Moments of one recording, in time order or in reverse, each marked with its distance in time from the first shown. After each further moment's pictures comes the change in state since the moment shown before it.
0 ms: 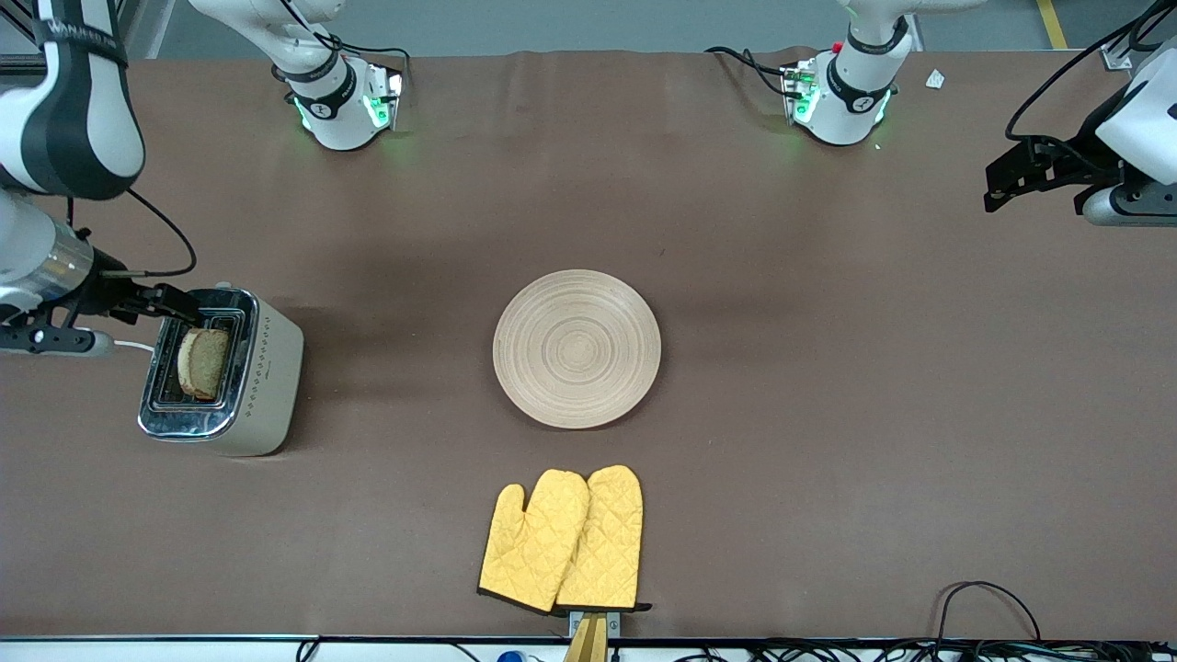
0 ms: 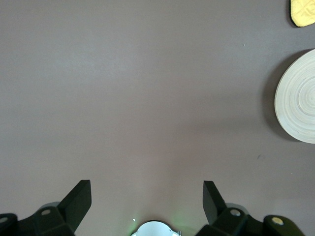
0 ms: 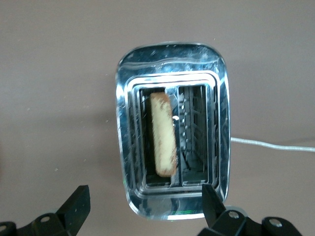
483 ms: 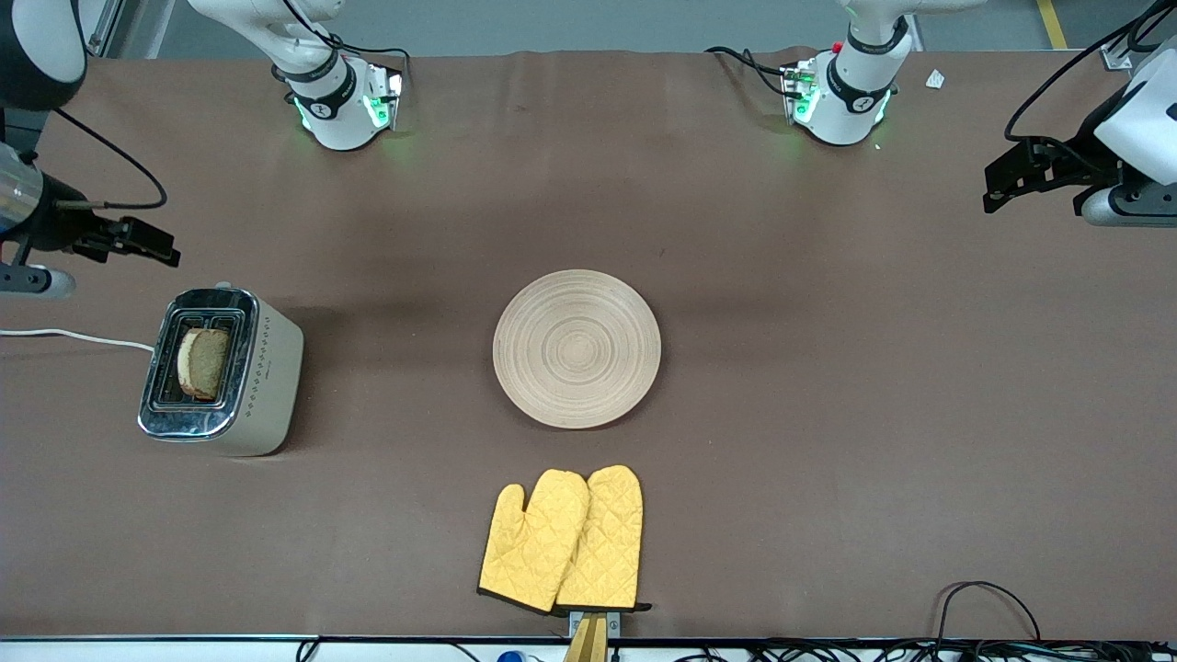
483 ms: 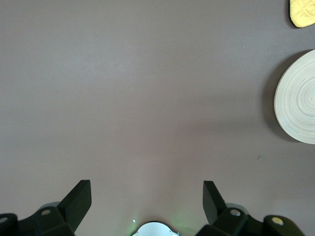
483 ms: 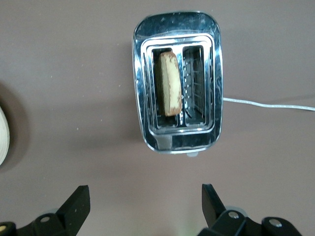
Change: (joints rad) left arm -0.001 0.000 0.000 -0.001 0.000 0.003 0.000; right arm 0.041 -0.101 0.001 0.143 0.000 -0.339 0.068
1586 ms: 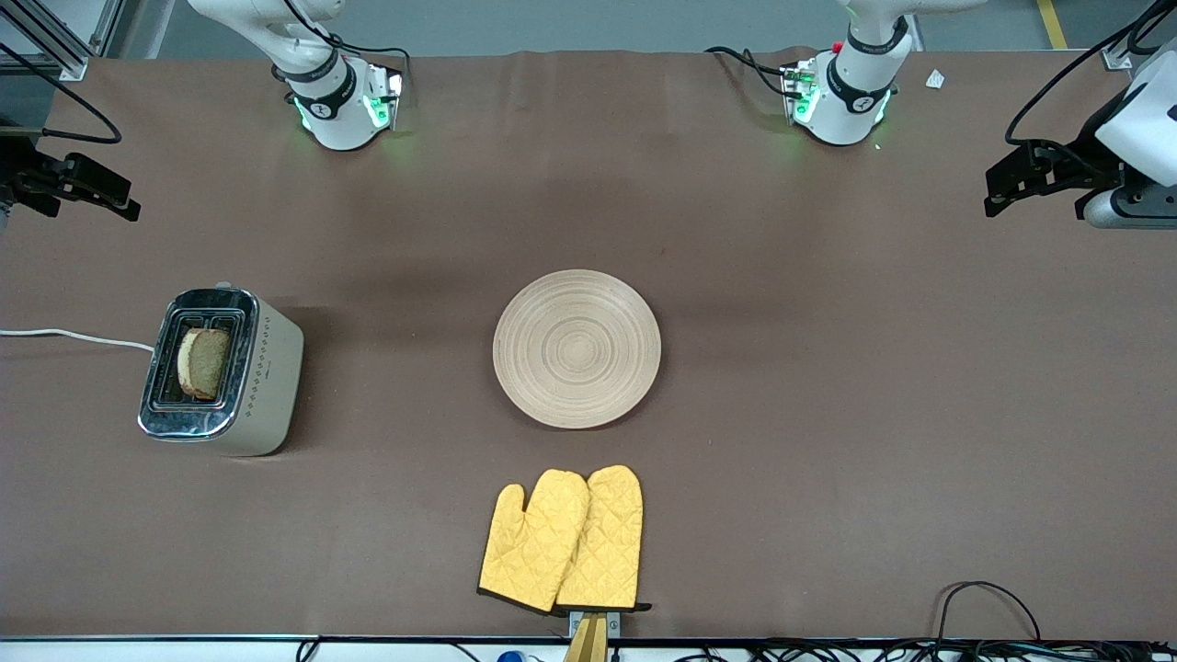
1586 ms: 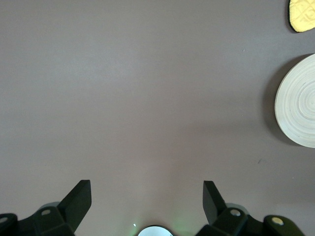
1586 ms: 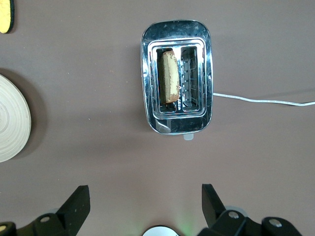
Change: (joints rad) left arm -0.002 0.000 0.000 -0.003 0.005 0.020 0.000; right arm 0.012 -0.070 0.005 0.159 0.000 -0.205 0.000
